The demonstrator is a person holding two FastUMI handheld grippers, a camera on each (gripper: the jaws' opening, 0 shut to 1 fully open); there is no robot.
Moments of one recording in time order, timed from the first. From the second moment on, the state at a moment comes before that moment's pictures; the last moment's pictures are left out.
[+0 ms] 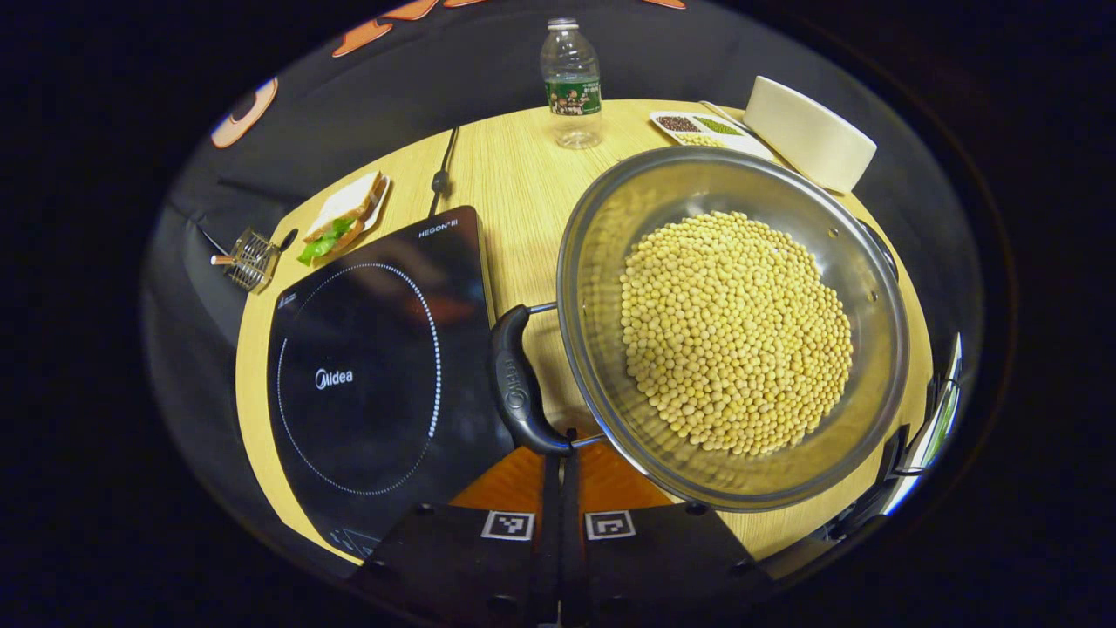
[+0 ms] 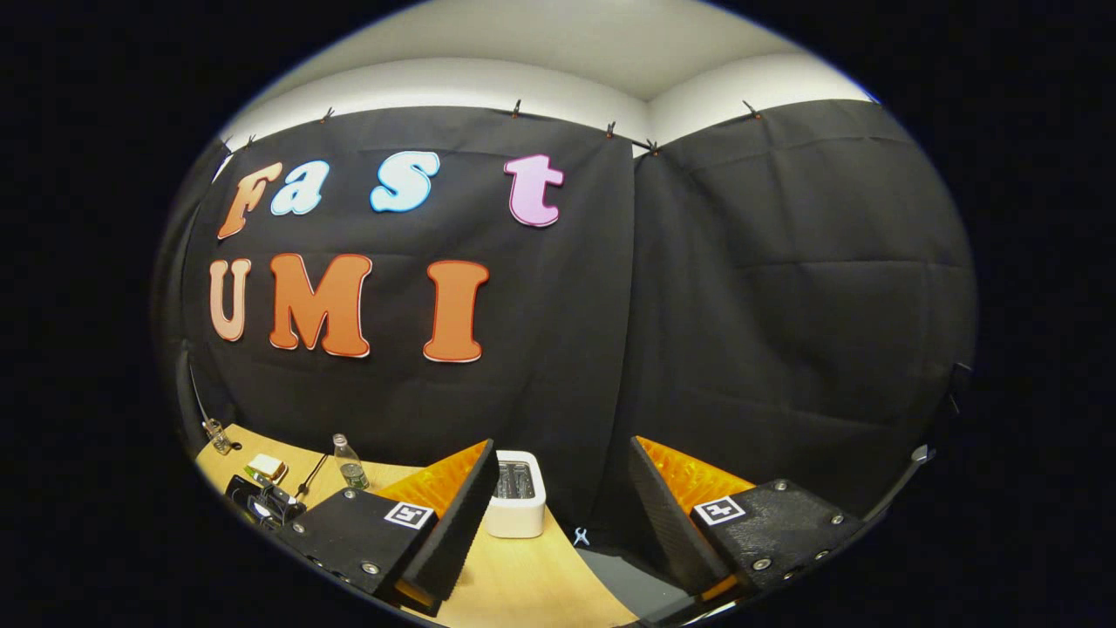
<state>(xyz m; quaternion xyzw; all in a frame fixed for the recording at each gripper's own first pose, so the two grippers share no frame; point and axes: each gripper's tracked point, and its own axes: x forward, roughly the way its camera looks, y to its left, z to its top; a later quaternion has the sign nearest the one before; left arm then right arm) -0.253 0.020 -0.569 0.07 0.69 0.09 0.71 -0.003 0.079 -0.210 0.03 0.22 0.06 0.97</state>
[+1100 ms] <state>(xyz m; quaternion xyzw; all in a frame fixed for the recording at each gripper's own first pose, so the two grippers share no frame) -0.230 0.020 -0.568 -0.03 0.66 0.11 0.74 -0.077 0.227 -0.397 0.03 0.46 0.21 0.86</state>
